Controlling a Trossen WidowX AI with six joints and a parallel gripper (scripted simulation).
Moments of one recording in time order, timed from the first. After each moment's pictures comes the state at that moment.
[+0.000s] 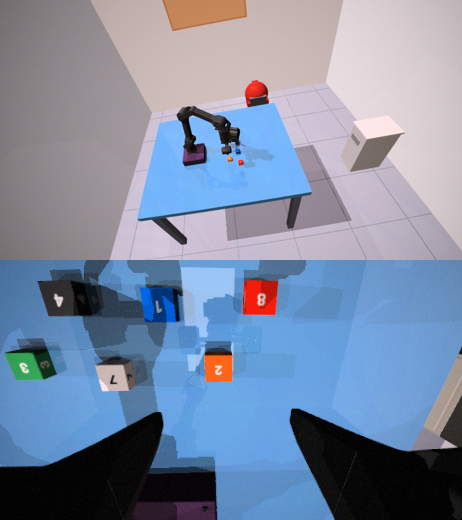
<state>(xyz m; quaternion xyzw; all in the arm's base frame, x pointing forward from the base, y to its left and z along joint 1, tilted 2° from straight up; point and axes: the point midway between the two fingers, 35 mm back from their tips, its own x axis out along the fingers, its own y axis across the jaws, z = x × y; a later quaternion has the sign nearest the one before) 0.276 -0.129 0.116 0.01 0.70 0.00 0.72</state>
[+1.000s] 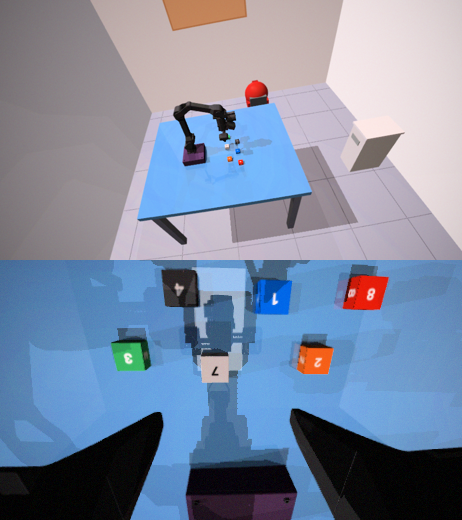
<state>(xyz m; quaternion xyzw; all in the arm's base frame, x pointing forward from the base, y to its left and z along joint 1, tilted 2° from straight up) 0.270 -0.009 0.118 0.02 0.70 0.00 0.72</state>
